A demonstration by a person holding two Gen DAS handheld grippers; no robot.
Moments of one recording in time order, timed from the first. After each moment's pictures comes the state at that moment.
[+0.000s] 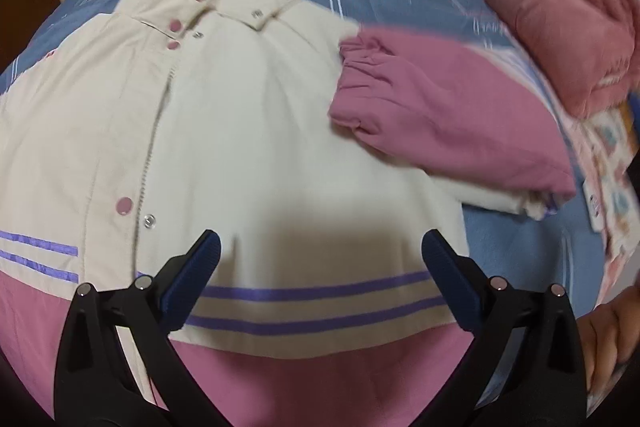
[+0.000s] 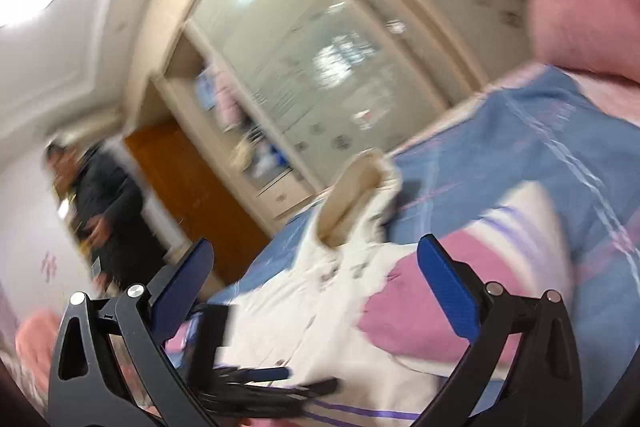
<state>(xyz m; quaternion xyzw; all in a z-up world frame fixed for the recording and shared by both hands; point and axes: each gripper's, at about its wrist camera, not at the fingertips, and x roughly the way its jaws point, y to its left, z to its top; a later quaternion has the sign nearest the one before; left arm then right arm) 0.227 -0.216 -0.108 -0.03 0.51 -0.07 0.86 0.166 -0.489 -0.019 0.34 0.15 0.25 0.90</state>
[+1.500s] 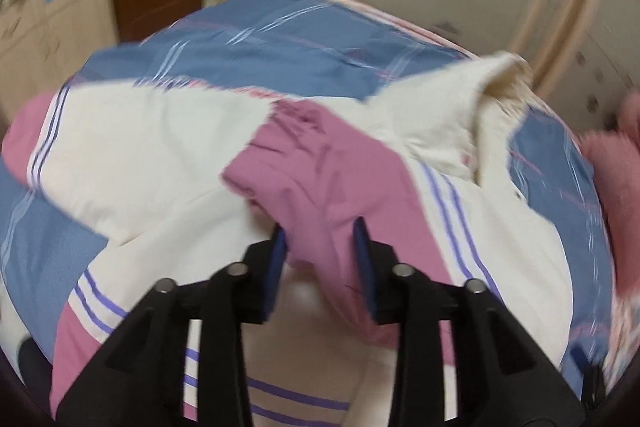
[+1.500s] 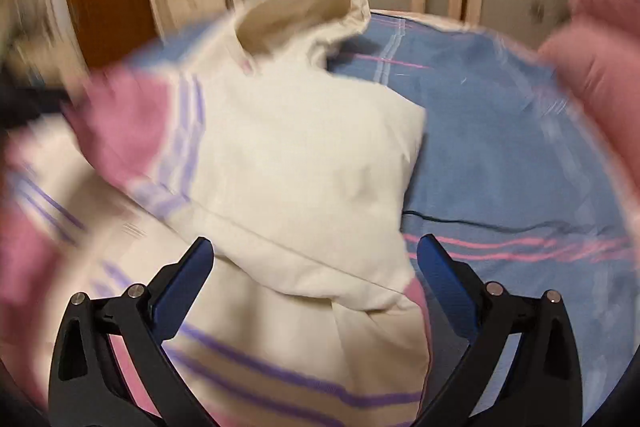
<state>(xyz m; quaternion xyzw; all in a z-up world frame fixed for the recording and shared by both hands) 0.267 -0.018 -0.062 -0.13 0.39 0.13 0.90 0.200 -0.288 -0.103 -0.06 0.40 0.12 0.91</state>
